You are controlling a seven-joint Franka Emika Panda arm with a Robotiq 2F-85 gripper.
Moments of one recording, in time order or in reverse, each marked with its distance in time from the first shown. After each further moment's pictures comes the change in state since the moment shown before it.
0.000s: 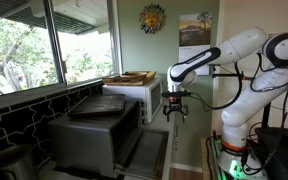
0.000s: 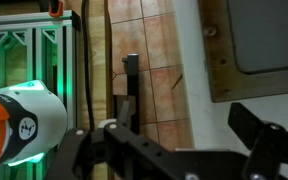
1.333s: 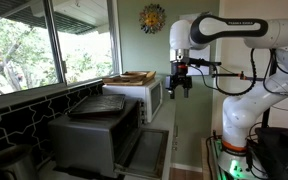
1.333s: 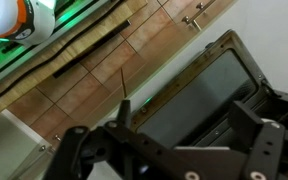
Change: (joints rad) arm 0.344 -0.203 0.076 0.375 -0.112 -0.335 -0.408
